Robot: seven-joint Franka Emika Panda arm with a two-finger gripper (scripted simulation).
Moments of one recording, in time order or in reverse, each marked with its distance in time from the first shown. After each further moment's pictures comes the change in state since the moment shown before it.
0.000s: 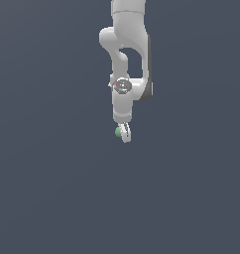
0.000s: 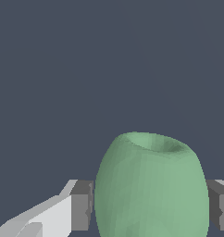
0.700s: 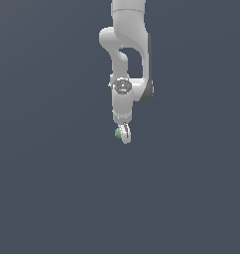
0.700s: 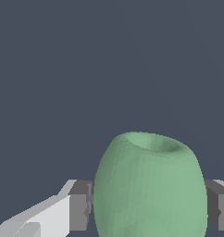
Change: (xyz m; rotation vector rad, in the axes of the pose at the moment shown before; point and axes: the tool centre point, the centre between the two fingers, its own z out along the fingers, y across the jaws) arm 0.003 -0.009 -0.006 -0.001 0.000 0.000
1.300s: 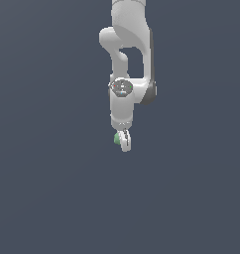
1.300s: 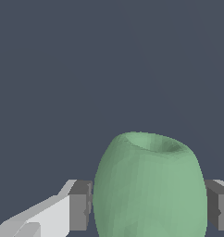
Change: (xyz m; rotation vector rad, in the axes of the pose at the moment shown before) arm 0.017 -0.057 -0.035 0.000 0.002 0.000
